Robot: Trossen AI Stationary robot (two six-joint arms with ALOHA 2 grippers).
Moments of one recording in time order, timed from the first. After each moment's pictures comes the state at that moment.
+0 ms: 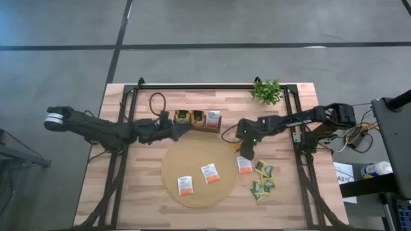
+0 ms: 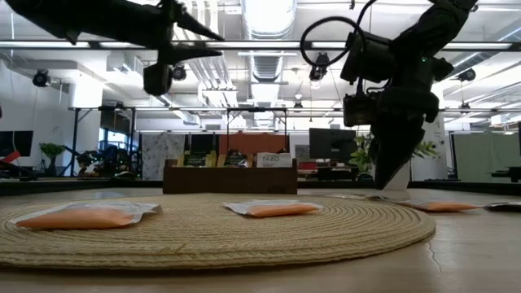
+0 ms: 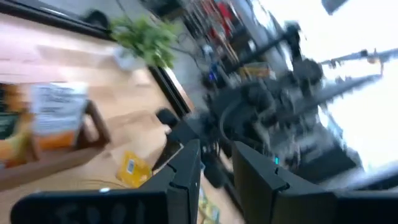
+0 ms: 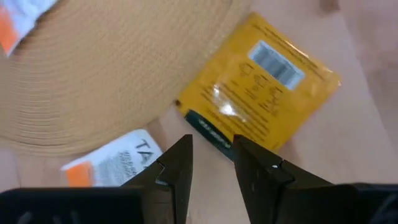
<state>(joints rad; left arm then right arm) -0.07 1.09 0.51 0.53 -0.37 -0.98 -0.12 1.51 0.70 -0.35 -0.21 0.30</state>
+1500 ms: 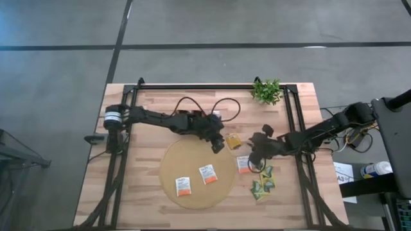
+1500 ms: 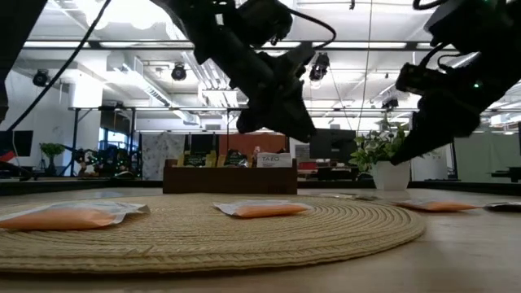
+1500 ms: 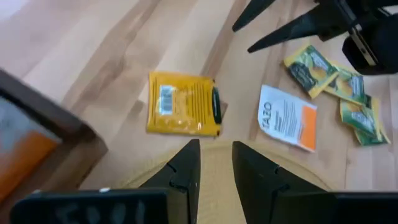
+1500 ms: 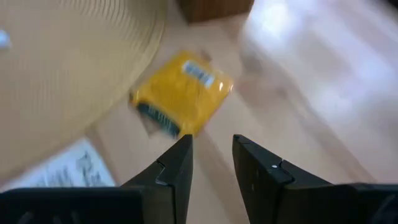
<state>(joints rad) 0.07 1.87 1.31 -0.16 0.04 -0.45 0.27 1.19 0.40 -0.16 0.57 0.58</state>
